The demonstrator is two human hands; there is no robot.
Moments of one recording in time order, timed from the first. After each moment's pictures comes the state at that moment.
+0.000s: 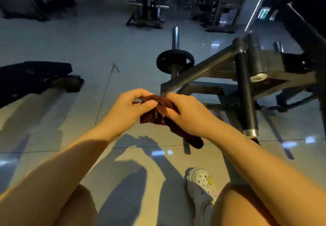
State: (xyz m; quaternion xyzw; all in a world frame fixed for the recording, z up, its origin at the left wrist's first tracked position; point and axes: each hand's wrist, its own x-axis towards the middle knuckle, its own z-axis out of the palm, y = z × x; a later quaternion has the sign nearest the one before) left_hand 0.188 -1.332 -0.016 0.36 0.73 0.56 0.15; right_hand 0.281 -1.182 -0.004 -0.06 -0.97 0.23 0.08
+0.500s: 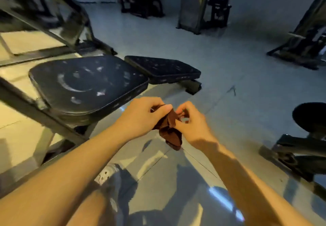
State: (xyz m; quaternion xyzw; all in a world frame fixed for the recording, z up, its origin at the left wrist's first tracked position) left_hand 0.195 -1.538 -0.010 0.05 0.93 0.37 -0.07; right_hand 0.157 -1.376 -0.047 0.16 -0.85 0.49 -0.04
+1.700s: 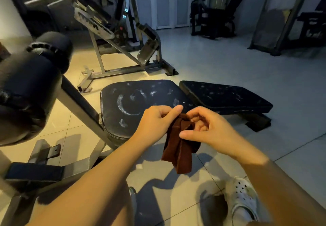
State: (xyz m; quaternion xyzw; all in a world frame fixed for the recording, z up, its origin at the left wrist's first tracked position) left_hand 0.133 -1.595 -0.001 -0.11 0.86 0.44 -0.25; right_hand 0.045 -1.439 0.003 0.43 -0.74 0.49 -0.18
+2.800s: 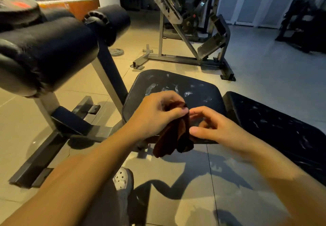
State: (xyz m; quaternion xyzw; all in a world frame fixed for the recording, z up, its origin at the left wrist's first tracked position) left_hand 0.108 -1.617 0.011 -0.27 0.82 0.41 -0.31; right_hand -0.074 -1.523 -0.002 0.60 -0.63 0.32 -0.38
